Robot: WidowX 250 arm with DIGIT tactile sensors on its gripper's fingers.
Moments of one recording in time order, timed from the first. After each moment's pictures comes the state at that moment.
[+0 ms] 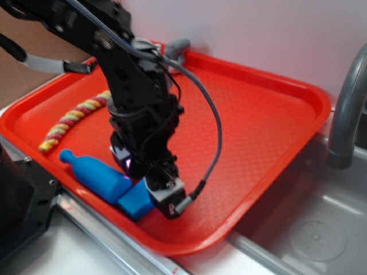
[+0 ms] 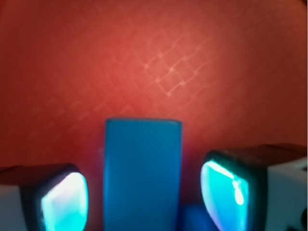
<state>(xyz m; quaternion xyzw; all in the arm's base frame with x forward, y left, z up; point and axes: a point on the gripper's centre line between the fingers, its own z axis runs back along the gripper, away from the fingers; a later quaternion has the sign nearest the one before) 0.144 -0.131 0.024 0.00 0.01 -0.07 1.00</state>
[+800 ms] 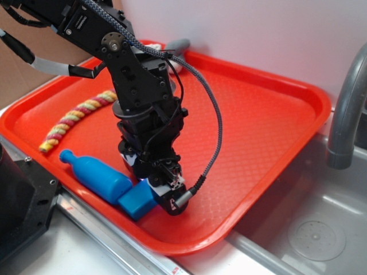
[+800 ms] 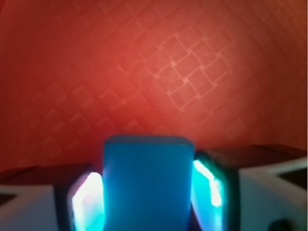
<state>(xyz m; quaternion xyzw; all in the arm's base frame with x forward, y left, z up) 0.146 -0.132 0.021 -0.04 0.01 -0.08 1.00</state>
